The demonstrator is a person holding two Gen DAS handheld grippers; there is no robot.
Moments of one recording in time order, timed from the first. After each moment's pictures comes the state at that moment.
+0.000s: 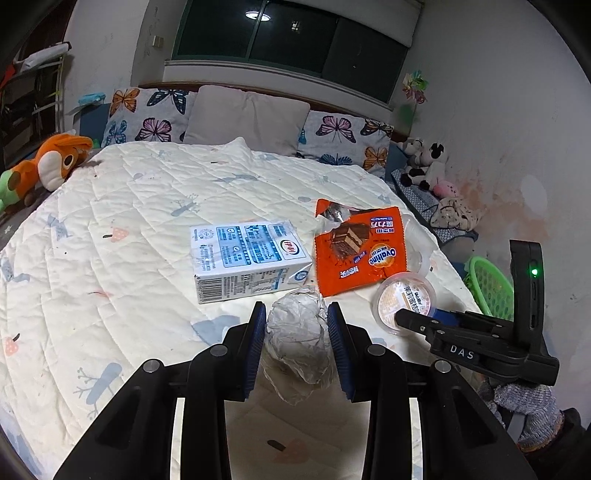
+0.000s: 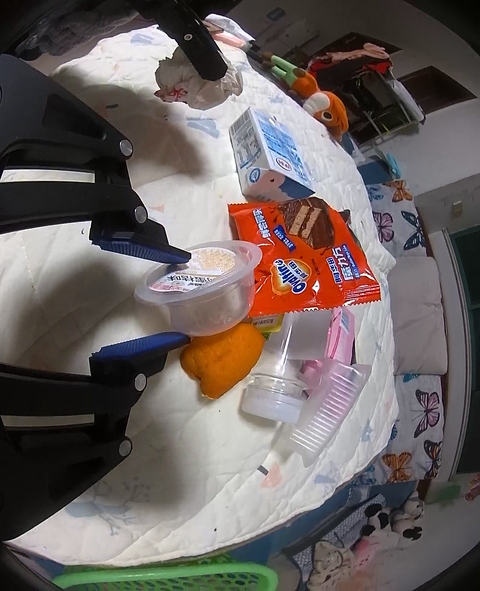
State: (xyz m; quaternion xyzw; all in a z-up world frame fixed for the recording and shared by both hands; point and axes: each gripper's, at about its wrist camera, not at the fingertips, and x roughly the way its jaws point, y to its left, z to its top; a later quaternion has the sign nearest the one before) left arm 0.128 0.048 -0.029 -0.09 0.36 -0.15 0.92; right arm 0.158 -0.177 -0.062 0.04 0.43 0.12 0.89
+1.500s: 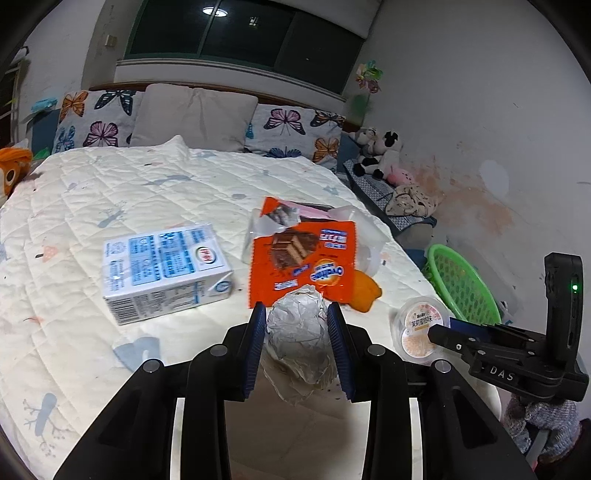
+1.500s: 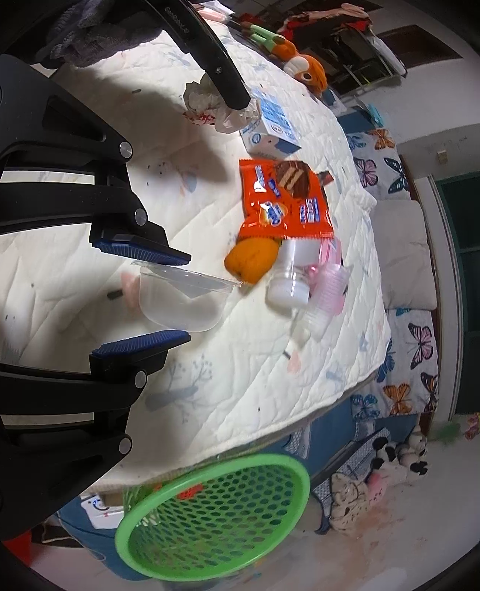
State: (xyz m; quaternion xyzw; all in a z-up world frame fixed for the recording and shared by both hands) left arm 0.149 0.003 -0.034 -0.08 0.35 -0.24 0.90; right arm 0.097 -0.226 -0.031 0.05 0.43 0.01 0.90
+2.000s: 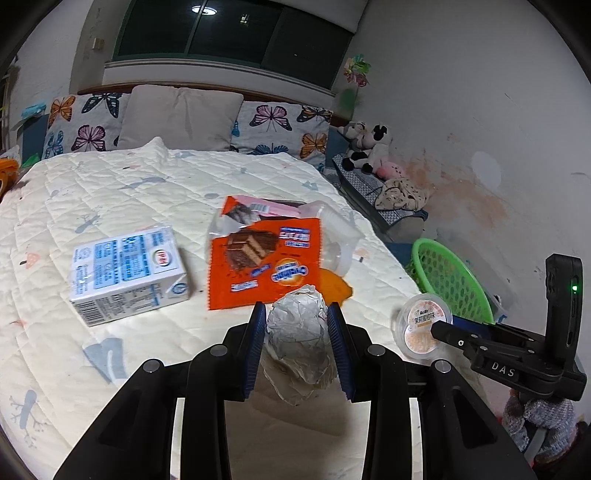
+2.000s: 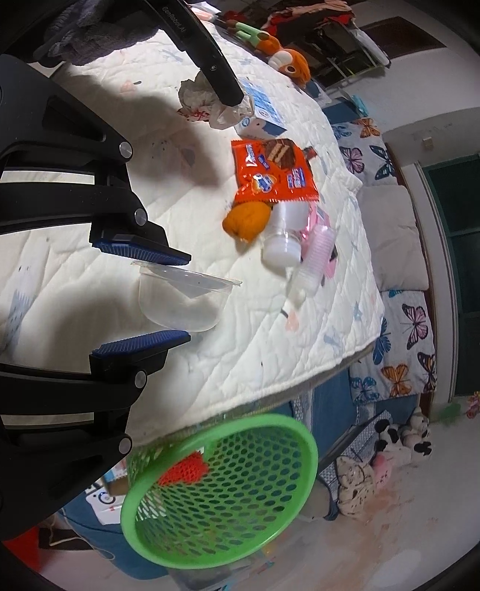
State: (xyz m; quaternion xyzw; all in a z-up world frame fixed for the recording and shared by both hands) left arm 0.142 -0.035 -0.026 -0.07 0.35 -0.26 0.90; right arm 0.077 -0.269 -0.025 0.07 0.41 -0.01 0.91
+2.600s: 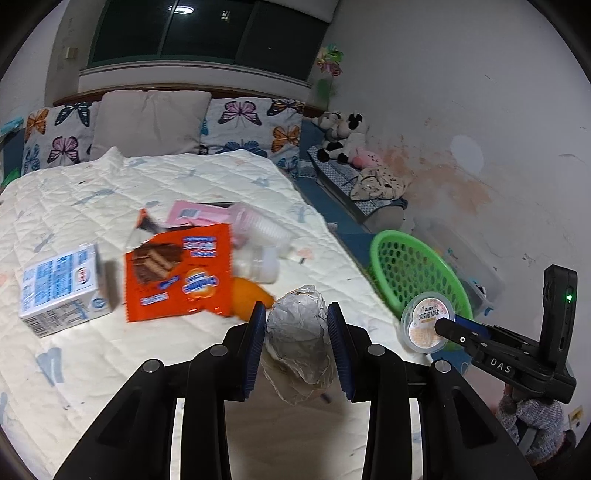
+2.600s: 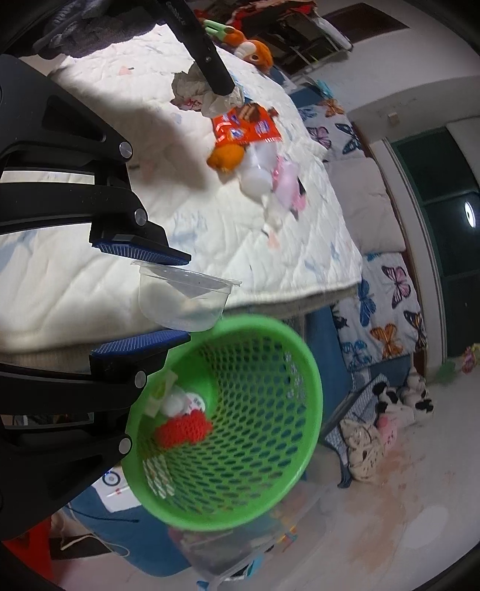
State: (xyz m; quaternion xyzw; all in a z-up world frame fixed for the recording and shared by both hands) left arm 0.132 -0.114 -0.008 -0.05 0.36 -0.29 0.89; right arm 0.038 -0.362 -0.019 0.12 0.38 -0.05 0.92
